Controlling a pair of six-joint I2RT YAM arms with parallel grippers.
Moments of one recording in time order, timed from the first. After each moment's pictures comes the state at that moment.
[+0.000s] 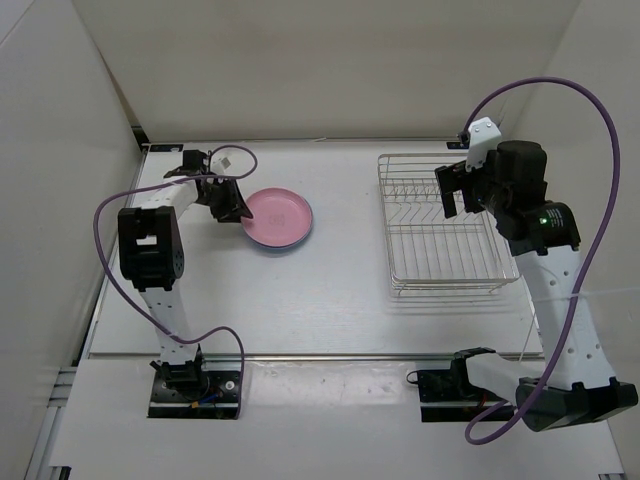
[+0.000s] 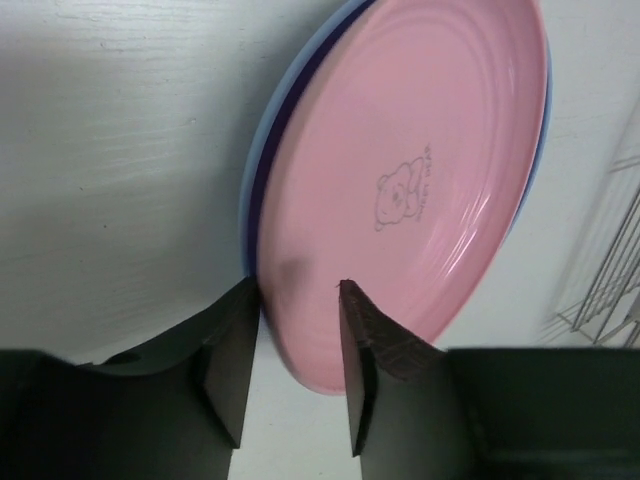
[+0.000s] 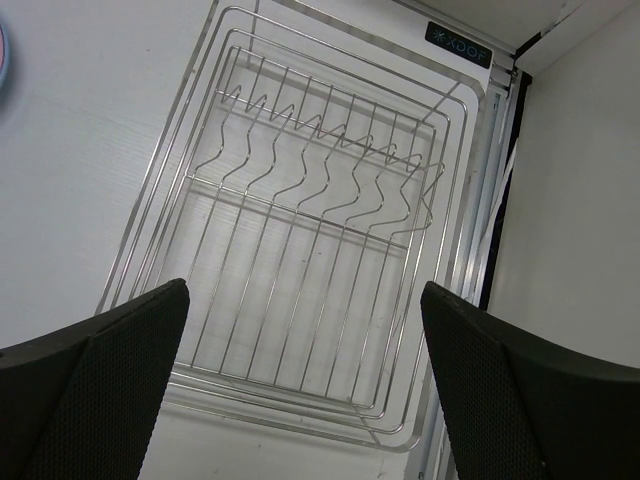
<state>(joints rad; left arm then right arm) 0.02 2.04 1.51 -0.59 0.52 -0.24 0.19 1.12 1.46 -0.85 0.01 -0.28</state>
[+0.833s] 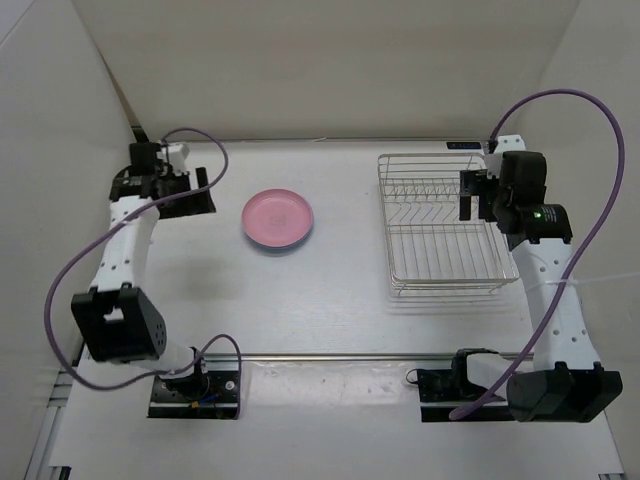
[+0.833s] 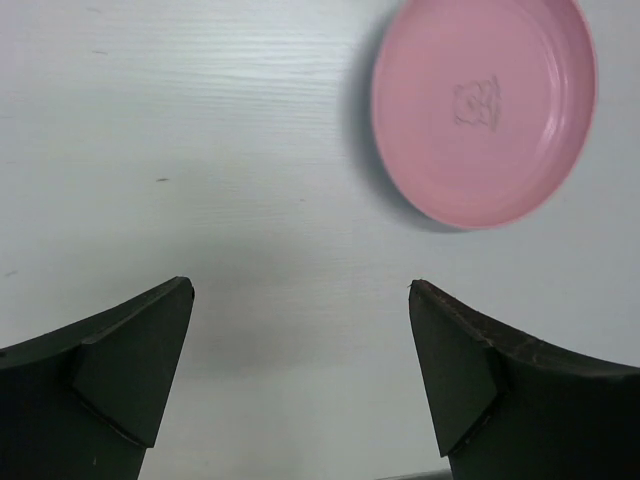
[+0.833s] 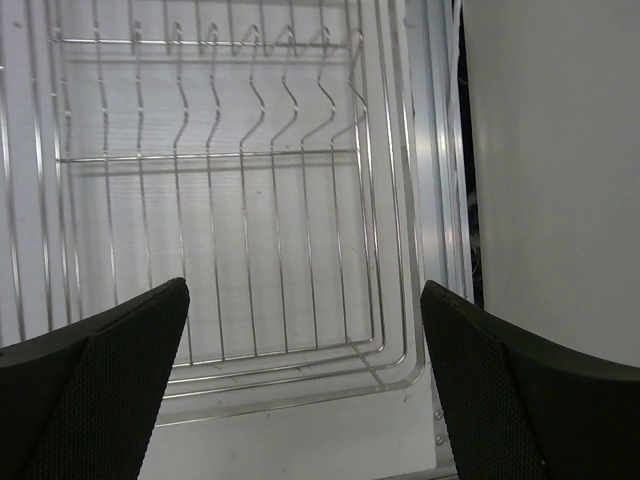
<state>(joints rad) 0.10 1.51 1.40 -0.81 0.22 -0.01 0.05 1.15 1.33 -0.81 0.16 -0.13</state>
